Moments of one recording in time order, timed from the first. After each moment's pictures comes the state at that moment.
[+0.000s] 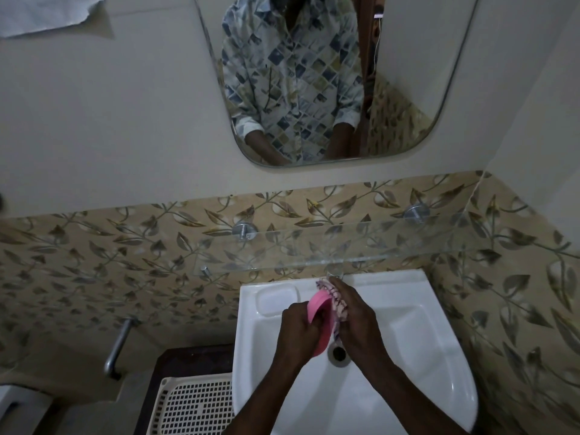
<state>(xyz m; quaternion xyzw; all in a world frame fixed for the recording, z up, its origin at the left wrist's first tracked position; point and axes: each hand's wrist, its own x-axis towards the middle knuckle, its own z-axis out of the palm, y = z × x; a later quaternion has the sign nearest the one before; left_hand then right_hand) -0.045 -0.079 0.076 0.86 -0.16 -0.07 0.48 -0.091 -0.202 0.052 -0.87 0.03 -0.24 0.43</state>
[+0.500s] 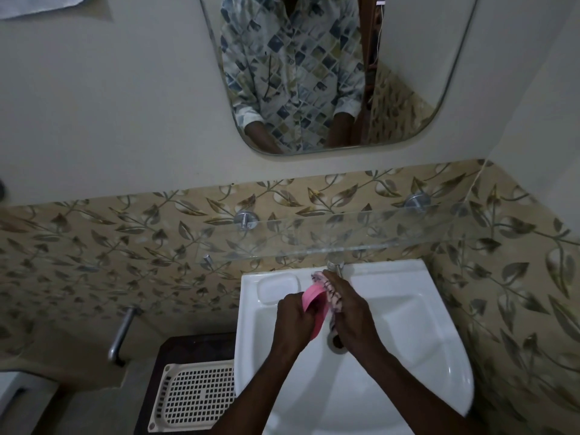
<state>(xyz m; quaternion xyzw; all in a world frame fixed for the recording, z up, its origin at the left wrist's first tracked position) -0.045 -0.073 0.065 0.84 -0.12 -0.08 0.52 -0.096 -0.198 0.059 -0.89 0.01 -0.20 0.42</state>
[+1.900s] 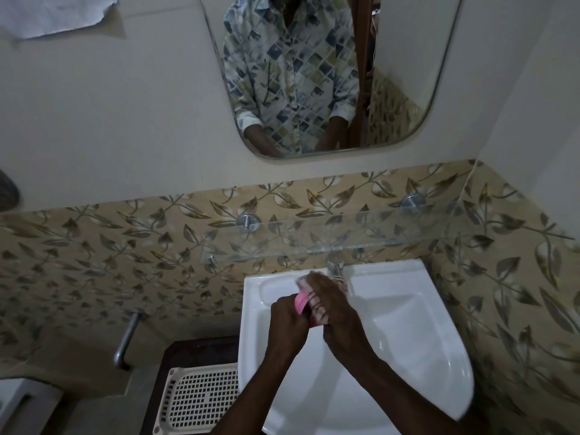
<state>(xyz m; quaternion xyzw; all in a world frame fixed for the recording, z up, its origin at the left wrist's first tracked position) -0.060 -0.055 0.073 0.81 -0.12 -0.05 0.57 -0.112 -0.172 0.069 -0.87 -0.03 -0.27 0.42</state>
